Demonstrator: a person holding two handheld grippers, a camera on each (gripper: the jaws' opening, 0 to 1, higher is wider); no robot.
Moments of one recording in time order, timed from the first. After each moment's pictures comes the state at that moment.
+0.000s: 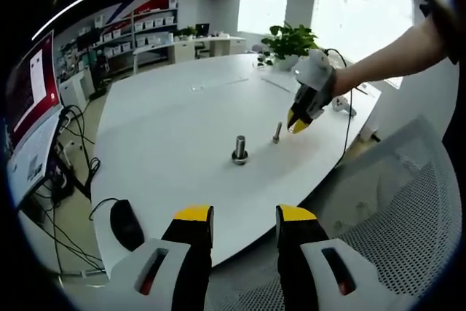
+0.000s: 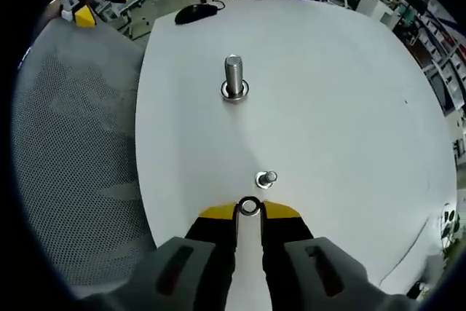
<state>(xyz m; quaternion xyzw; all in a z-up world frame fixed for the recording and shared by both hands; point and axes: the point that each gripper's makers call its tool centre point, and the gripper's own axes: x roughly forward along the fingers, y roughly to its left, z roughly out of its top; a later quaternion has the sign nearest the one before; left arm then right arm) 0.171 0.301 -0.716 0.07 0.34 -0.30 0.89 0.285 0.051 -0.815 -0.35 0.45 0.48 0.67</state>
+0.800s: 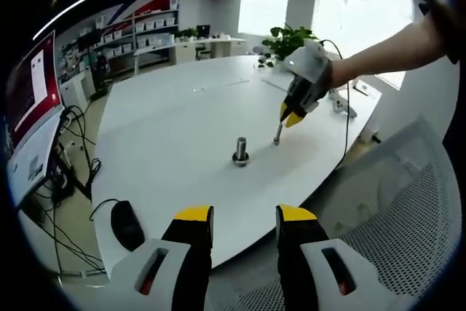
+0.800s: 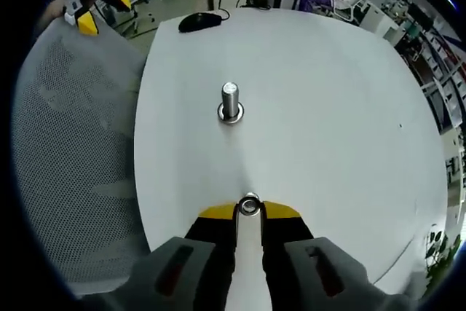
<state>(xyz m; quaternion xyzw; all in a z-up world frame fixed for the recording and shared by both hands) 0.172 0.301 -0.714 0.07 0.34 -0.30 0.89 0.302 0.071 -0.801 -0.38 0.43 0.49 0.66</state>
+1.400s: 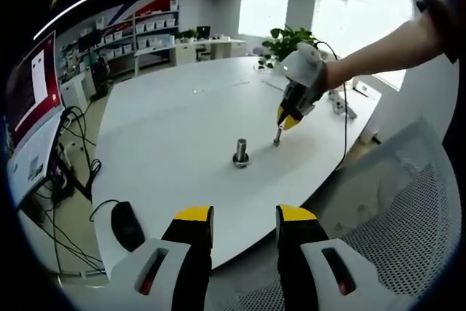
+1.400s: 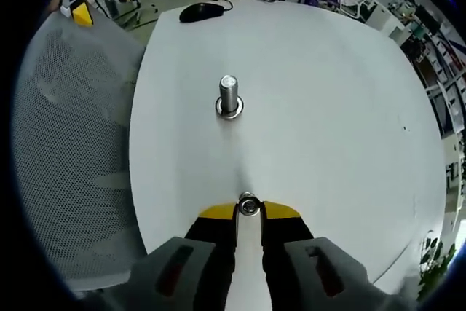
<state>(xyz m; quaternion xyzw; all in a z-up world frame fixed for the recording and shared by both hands) 0.172 0.300 -0.713 0.06 0.34 -0.30 0.89 0.307 0.071 -0.811 -0.40 0.44 0.49 0.64</state>
